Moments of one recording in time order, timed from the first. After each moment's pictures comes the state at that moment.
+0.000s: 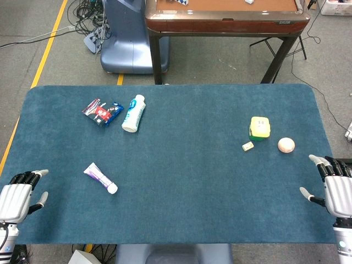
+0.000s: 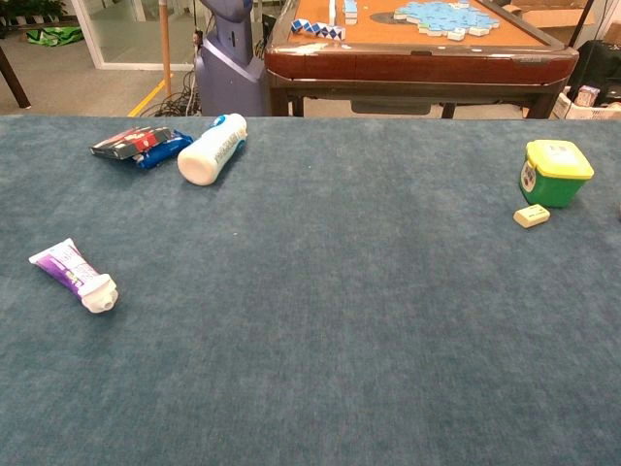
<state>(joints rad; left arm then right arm) -0.12 -1.14 -0.05 -1.61 1.49 1.47 0.15 0.05 -1.12 0.10 -1.63 -1.45 1.54 -0.13</state>
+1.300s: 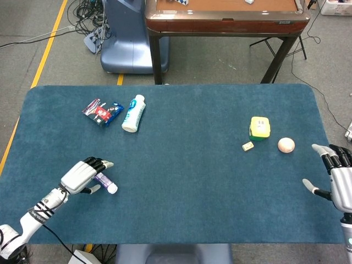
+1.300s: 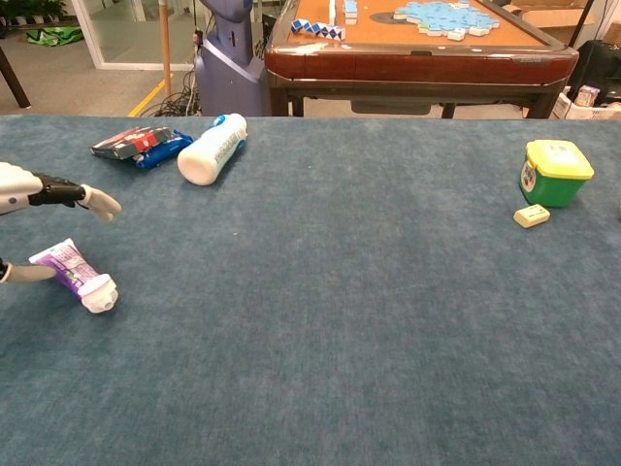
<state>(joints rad) -0.55 -1.38 0.03 -1.11 1.80 1.14 -0.30 0.07 -0.98 0.14 -1.78 -1.49 1.57 -0.14</state>
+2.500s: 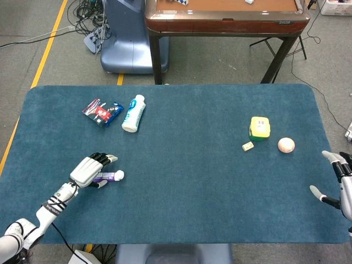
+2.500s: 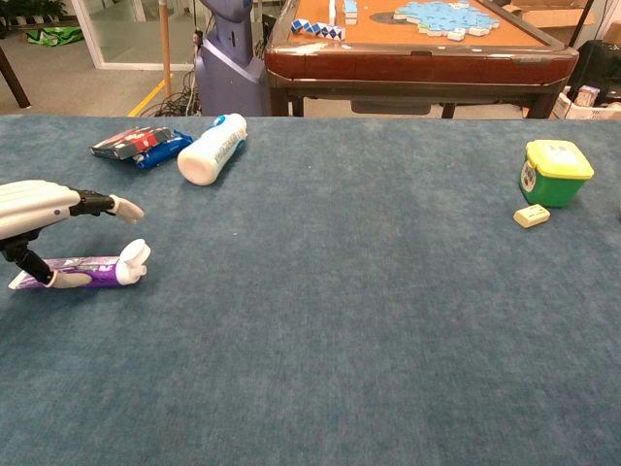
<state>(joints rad) -0.60 -1.57 0.05 -0.87 1.69 1.12 -0.35 0.01 -0.98 0.11 -1.77 -1.50 1.63 -0.10</state>
